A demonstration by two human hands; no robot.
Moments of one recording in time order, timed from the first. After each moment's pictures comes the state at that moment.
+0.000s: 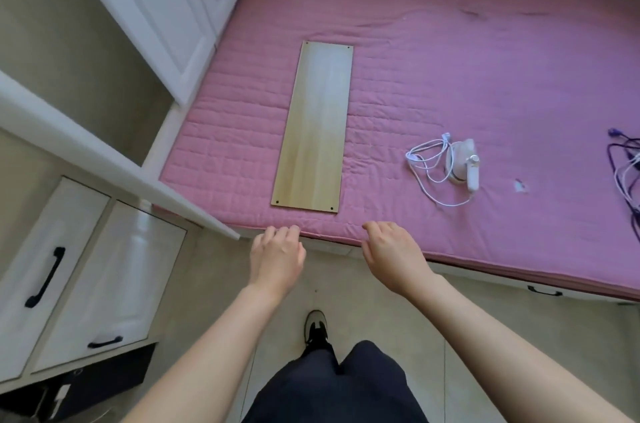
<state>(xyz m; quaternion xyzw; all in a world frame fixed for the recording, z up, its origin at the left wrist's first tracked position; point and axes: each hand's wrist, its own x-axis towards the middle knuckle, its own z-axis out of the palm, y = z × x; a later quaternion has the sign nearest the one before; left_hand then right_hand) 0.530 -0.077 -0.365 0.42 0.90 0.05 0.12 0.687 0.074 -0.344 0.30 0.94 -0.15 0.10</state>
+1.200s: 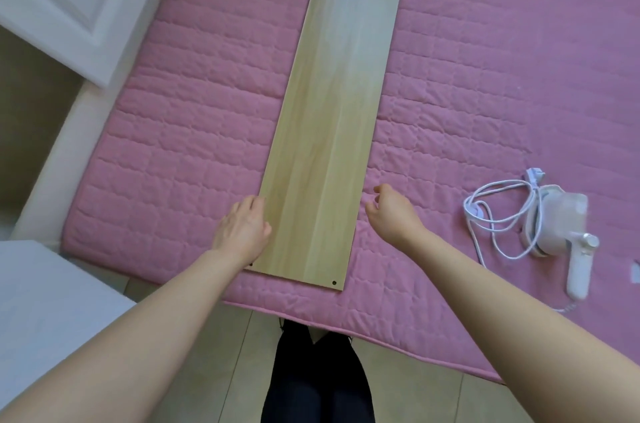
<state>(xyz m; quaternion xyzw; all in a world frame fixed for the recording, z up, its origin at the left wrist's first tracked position) 0.282 0.136 -0.597 0.33 0.89 -0.02 0.30 0.437 0.341 -0.578 0.45 0.79 -0.37 0.20</state>
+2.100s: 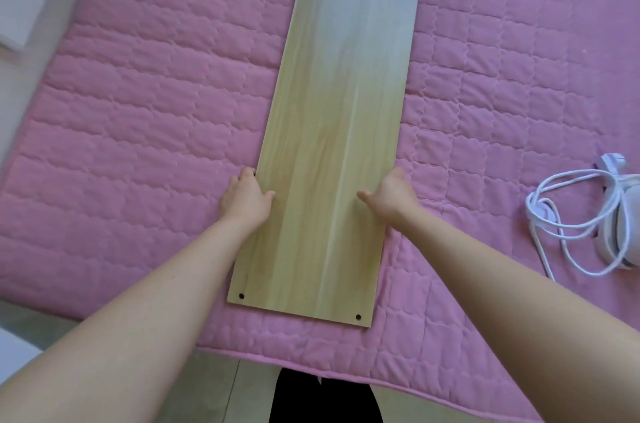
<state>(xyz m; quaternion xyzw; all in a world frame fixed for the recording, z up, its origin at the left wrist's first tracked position) 0.221 0.178 -0.739 0.16 0.93 0.09 0.33 0.379 0.349 -0.727 0.54 0.73 -0.36 0.20</state>
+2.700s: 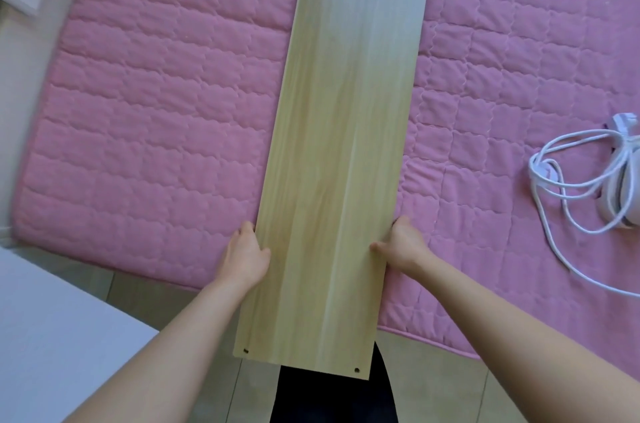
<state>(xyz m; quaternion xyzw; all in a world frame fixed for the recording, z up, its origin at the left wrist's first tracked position) 0.315 0.067 -0.726 0.12 0.90 0.03 0.42 0.477 0.270 -0.714 0.52 0.68 -0.40 0.33</state>
